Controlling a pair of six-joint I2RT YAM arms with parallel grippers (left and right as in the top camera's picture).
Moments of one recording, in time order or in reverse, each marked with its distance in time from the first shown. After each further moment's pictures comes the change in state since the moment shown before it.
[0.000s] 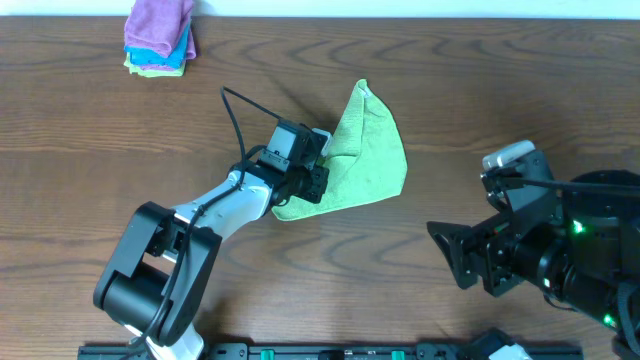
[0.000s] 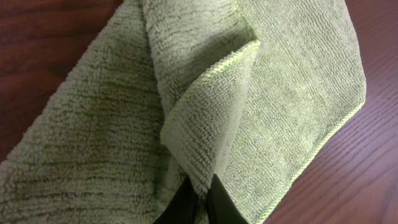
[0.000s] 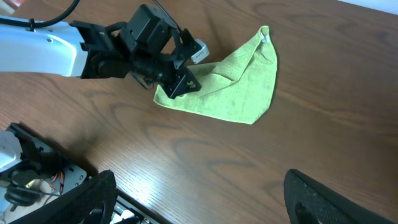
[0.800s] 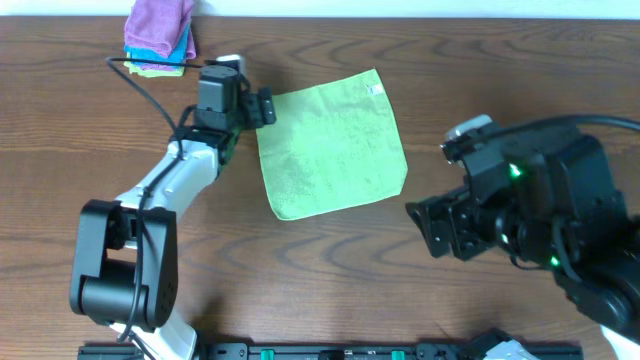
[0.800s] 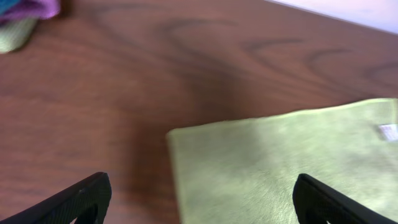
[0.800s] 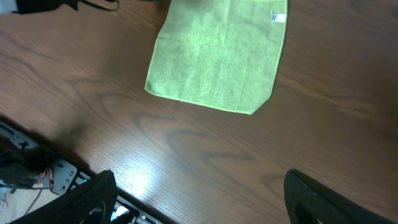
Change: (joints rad) left arm 0.317 0.000 0.142 0.144 -0.298 -0.146; right arm 0.000 0.144 0.000 0.008 0.008 -0.005
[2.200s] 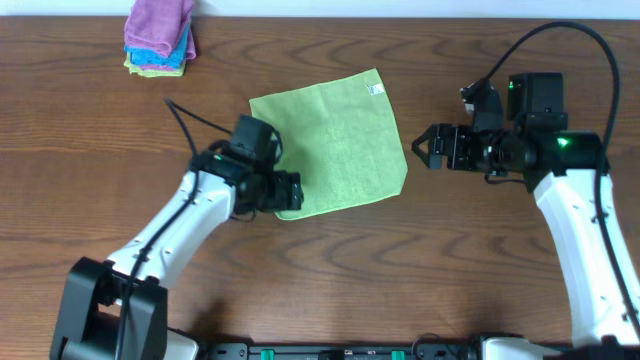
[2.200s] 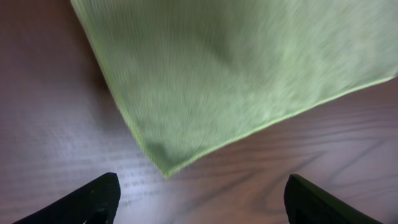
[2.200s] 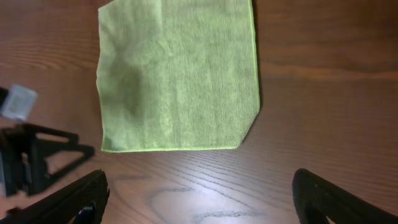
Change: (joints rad) left arm -0.219 -0.228 -0.108 -0.706 0.237 -0.087; right arm -0.532 0.229 -0.549 0.587 -0.399 -0.024
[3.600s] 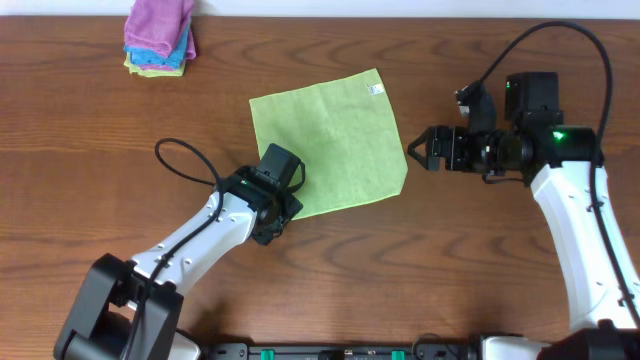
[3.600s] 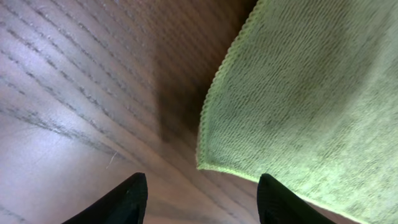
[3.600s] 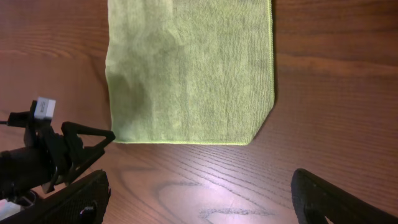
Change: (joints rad) left arm -0.130 0.002 -0.114 0.089 -0.232 -0.896; right arm -0.005 0.028 -0.003 -0.009 -0.055 -0.031
